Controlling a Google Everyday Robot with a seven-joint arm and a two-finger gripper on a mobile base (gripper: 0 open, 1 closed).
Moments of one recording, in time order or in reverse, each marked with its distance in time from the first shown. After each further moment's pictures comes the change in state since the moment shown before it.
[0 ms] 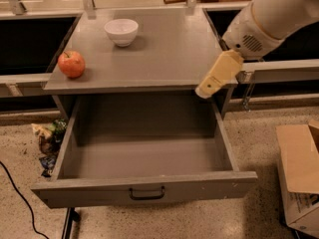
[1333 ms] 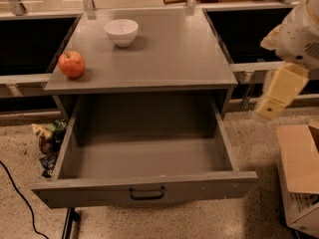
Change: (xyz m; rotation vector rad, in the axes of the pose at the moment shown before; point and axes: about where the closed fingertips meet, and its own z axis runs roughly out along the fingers) arm 0.071 0.029 -0.072 -0.006 0.226 -0.151
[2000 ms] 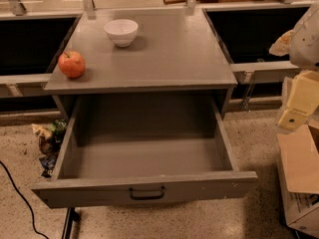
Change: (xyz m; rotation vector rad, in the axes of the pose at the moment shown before) arm 0.022 0.015 -0.010 -0.037 0.068 -0.061
